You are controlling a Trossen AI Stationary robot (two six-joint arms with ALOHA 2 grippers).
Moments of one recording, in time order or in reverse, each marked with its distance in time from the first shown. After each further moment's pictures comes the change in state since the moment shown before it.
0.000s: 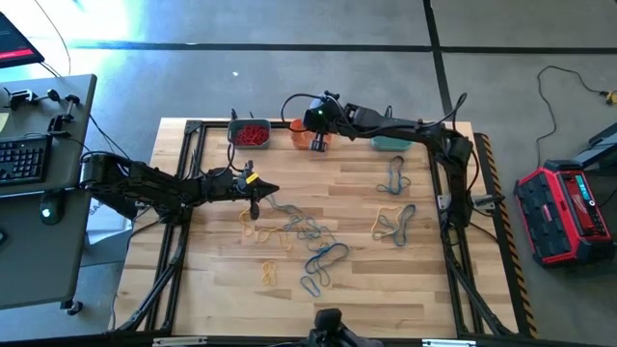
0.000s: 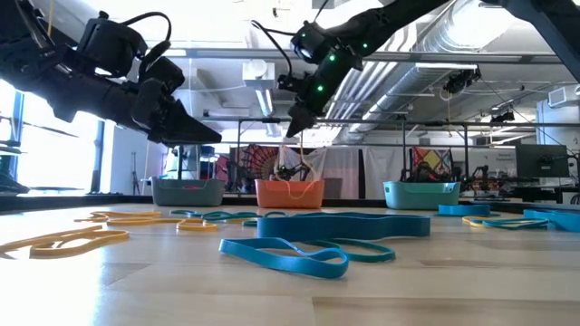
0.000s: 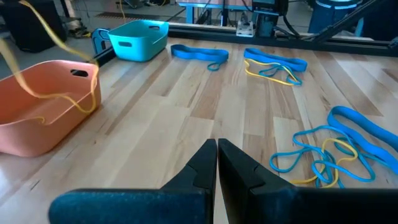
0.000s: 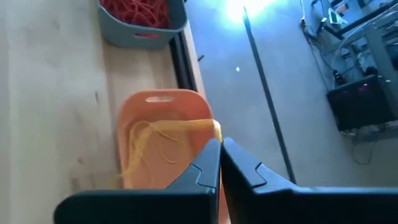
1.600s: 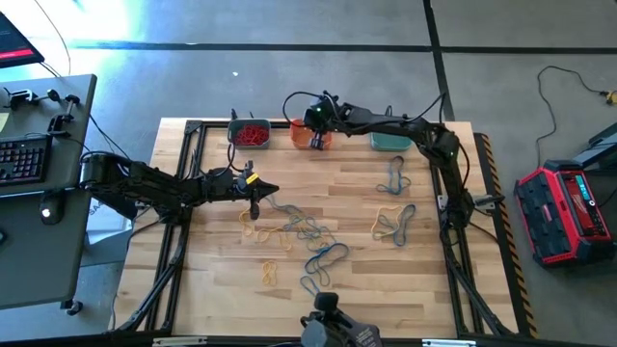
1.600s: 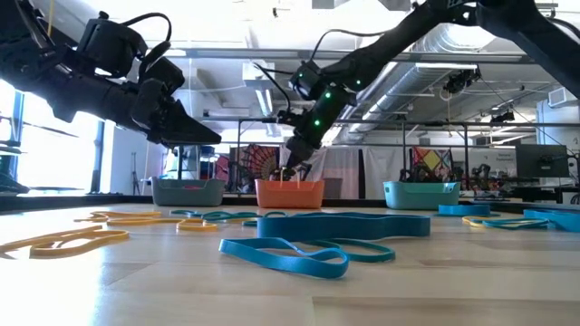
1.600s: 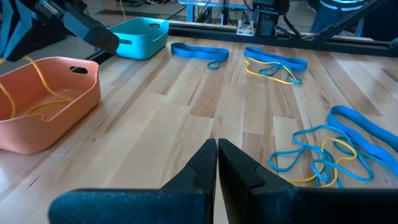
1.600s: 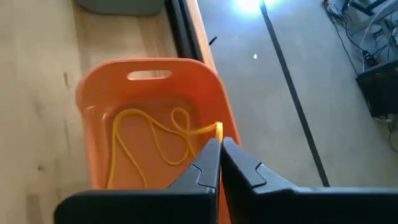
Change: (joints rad) left arm 0.000 0.000 -0.001 -0.005 0.000 -0.010; right arm -0.085 0.146 -0.004 0.107 -0.112 0.025
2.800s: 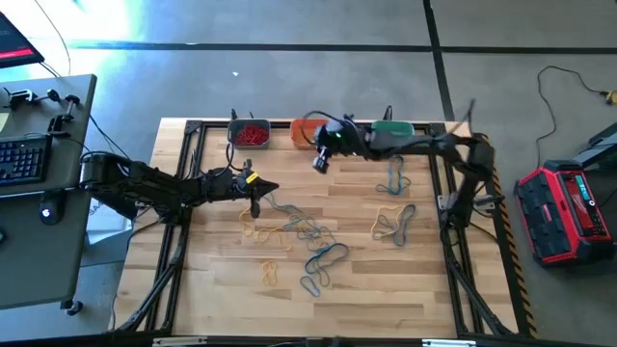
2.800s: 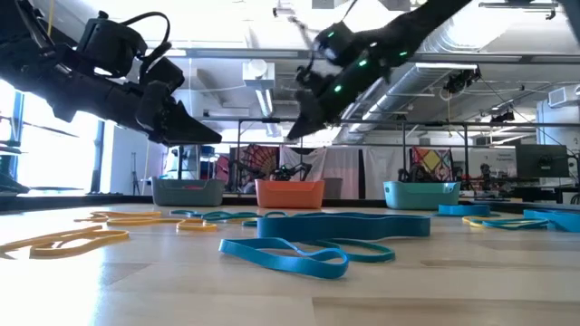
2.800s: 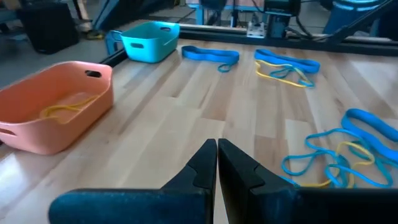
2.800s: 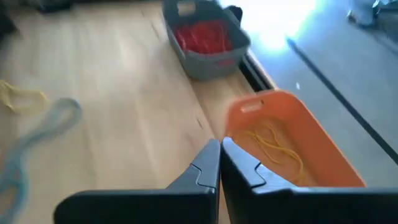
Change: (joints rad) left arm 0.000 0.000 0.000 0.009 -0.042 0.013; right arm 0.147 -0.333 -0.420 0.256 -0.081 0.375
